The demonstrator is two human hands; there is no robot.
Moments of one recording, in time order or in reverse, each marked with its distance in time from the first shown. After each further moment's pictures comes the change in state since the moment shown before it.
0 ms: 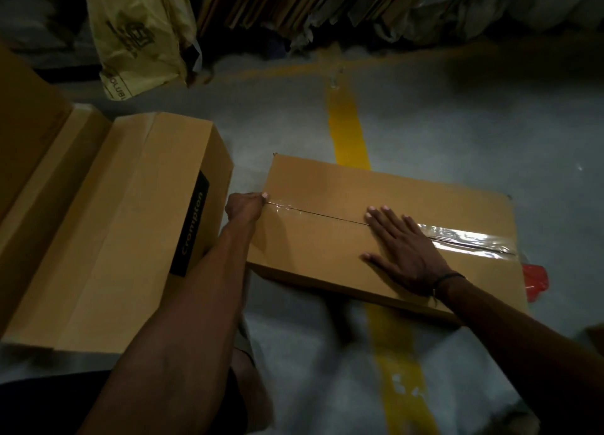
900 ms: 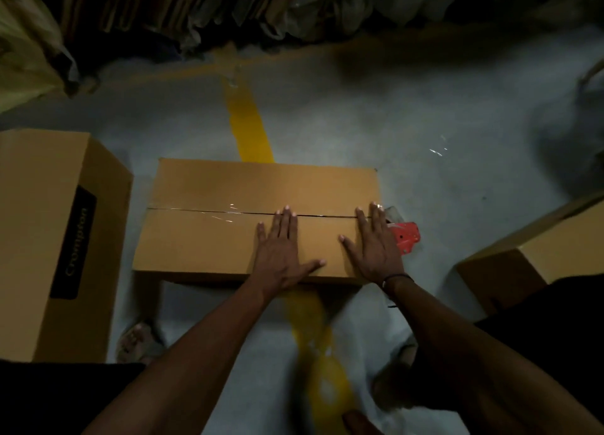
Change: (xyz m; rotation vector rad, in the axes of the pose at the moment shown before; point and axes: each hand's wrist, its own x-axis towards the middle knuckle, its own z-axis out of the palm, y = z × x) left_hand -0.223 -0.061 0.180 1.137 -0.380 1.062; right_hand -0.141 0.088 0.017 0.171 0.164 0.617
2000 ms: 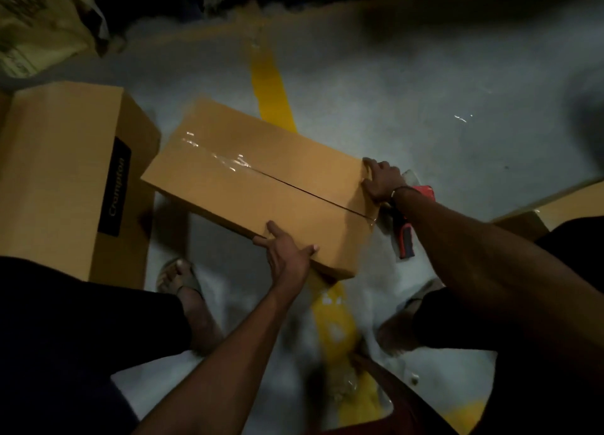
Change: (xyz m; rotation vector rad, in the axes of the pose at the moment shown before) left_hand -0.108 0.047 0.006 -0.729 0.161 -0.743; right_hand 0.066 -0.018 -0.033 0.011 -0.392 0.110
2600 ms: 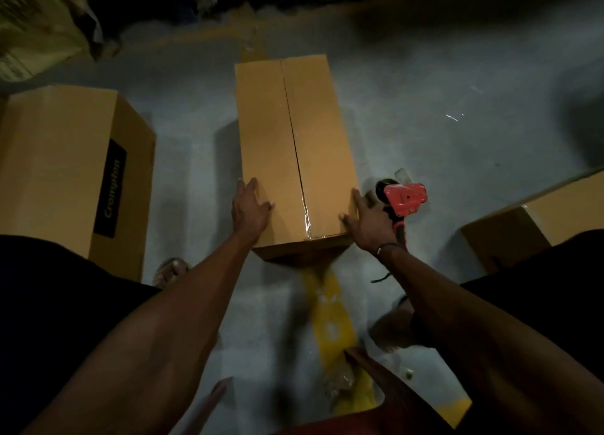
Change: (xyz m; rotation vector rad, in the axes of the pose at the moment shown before) left_hand 0.092 0.010 -0.052 0.053 0.040 0.228; right_hand -0.100 -0.010 0.065 0.102 0.101 0.014
